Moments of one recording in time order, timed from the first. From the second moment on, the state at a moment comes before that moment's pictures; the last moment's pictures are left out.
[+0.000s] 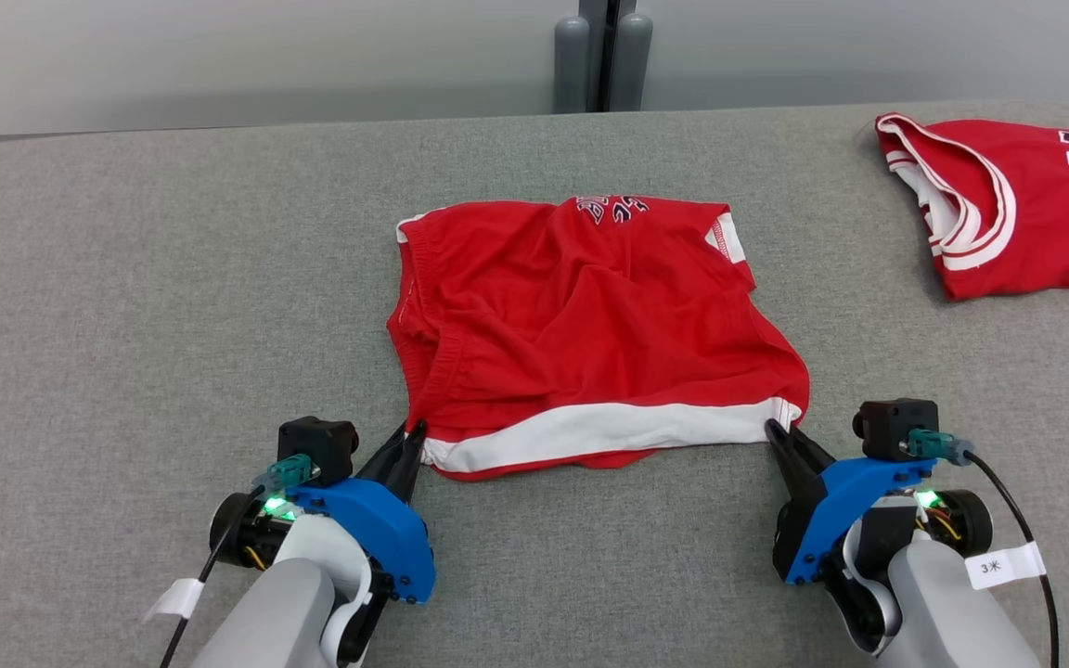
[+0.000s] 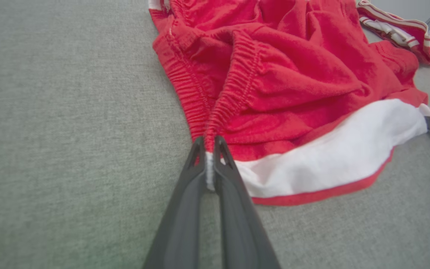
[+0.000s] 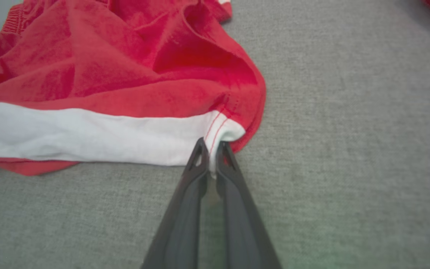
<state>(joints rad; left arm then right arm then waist) -0.42 0.14 -0.50 0.71 -0.51 -0.13 -0.05 -0.39 -0.05 0.09 0.66 0.23 0.13 0.06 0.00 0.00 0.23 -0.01</state>
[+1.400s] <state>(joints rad) -0.81 0.27 -0.33 0.07 -0.91 -0.04 0.04 -0.85 -0.16 0.10 0.05 0.13 0.13 0.18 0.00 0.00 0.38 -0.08</state>
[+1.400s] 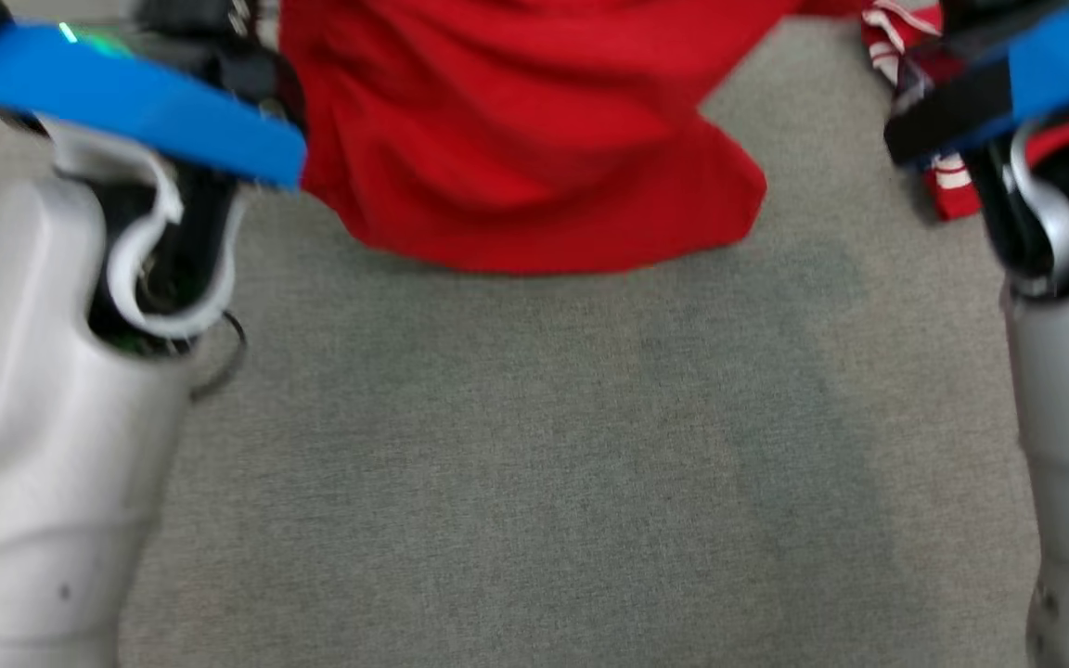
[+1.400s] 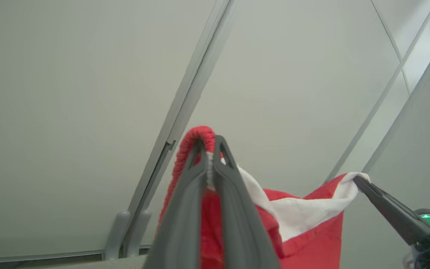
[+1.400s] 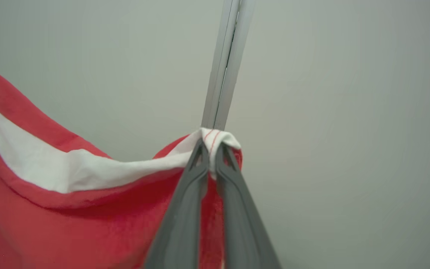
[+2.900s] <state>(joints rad) -0.29 0.38 -0.71 0.31 -0.95 -0.11 -0.21 -0.16 -0.35 0.17 0.01 0.29 0.13 0.52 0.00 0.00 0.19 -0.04</state>
